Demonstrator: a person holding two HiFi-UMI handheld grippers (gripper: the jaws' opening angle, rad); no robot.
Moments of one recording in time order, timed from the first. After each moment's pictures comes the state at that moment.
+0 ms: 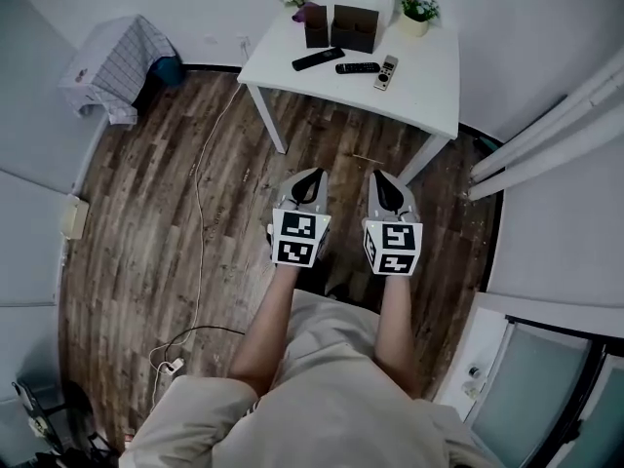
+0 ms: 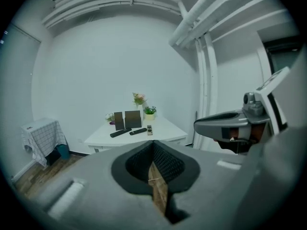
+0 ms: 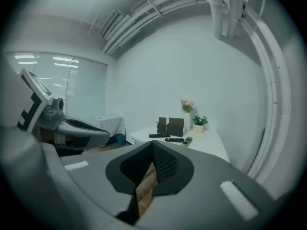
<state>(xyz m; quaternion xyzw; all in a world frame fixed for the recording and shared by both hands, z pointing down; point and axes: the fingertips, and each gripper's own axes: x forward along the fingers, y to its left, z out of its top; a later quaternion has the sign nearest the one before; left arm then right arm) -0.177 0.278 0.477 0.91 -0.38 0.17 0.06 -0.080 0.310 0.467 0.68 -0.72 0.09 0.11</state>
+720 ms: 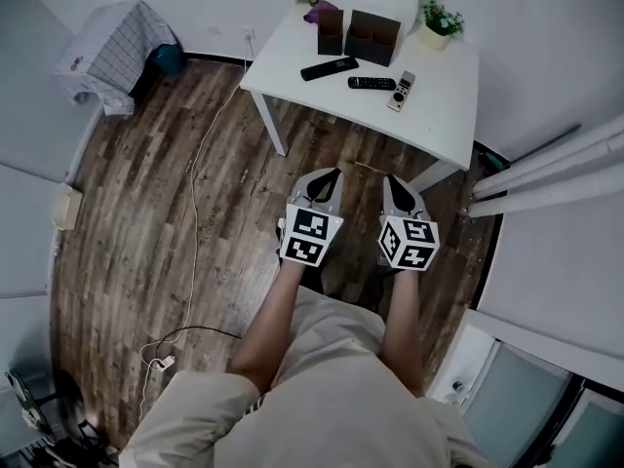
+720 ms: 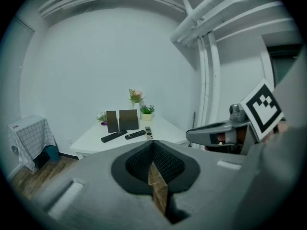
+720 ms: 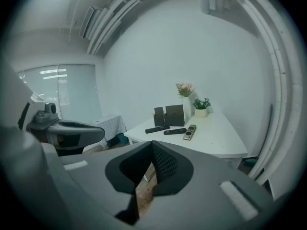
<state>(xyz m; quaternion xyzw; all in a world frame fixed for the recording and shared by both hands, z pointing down) -0.137 0.184 0.496 0.92 -0.35 0.17 0.07 -0.036 0.207 0.514 0.67 -0.71 0.20 0.08</state>
